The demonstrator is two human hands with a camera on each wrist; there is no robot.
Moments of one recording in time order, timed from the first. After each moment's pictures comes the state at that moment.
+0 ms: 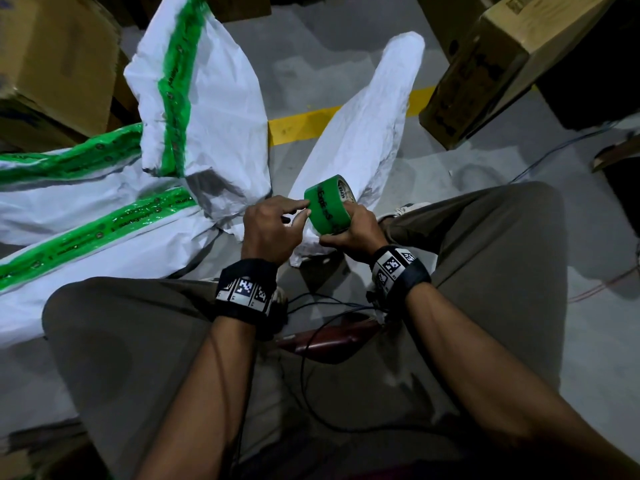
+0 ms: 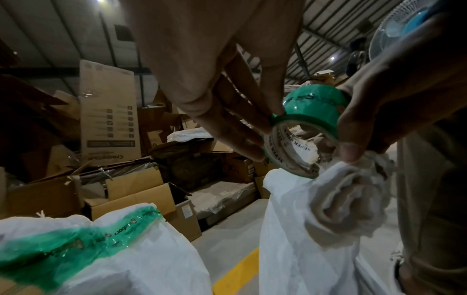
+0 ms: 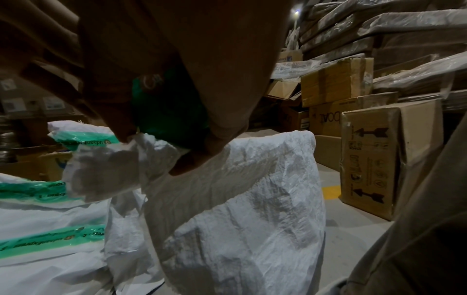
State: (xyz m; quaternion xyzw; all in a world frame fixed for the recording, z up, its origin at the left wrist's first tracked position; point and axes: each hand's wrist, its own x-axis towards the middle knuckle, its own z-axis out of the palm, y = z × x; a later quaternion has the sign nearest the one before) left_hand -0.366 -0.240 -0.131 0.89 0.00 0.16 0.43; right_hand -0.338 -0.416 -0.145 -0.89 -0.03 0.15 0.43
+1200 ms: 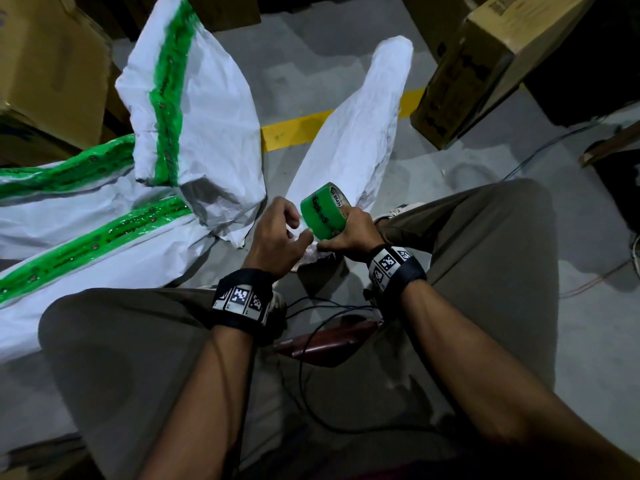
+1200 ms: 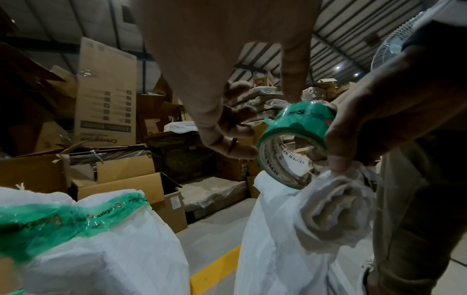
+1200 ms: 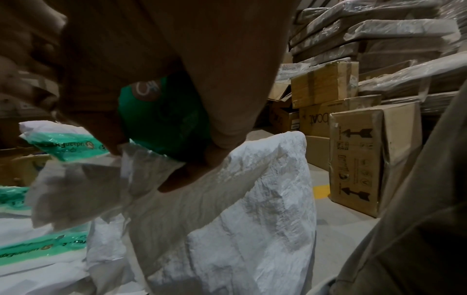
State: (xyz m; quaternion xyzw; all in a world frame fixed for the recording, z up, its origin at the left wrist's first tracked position) left_hand -0.373 -0.247 -0.139 0.88 -0.04 0.06 0.47; right_hand -0.334 -0.424 -0.140 -0.90 -0.02 0.19 0.39
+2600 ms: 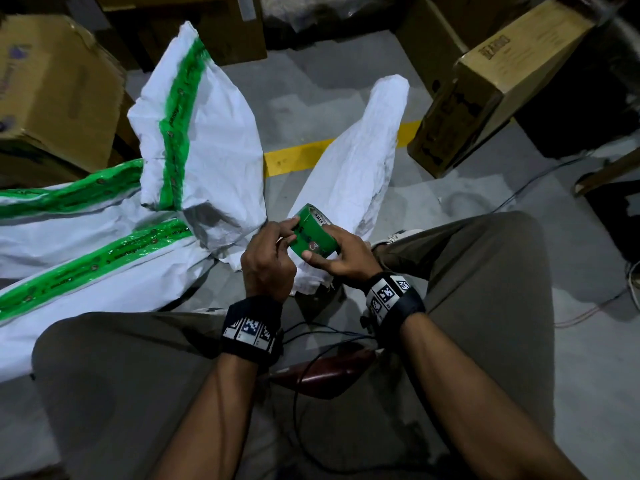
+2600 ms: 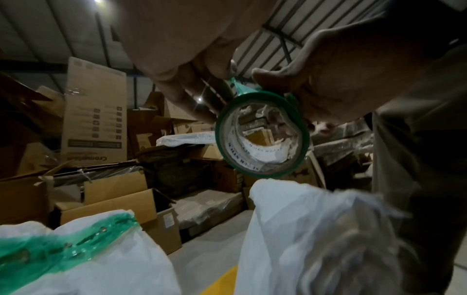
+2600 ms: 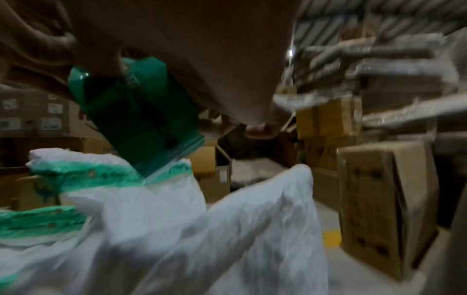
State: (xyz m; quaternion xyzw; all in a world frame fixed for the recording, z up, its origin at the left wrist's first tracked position) left_hand -0.376 -0.257 -0.122 0.88 -0.02 0.28 0.39; right_hand -0.335 -0.421 -0.143 -0.88 -0.13 0.15 0.43
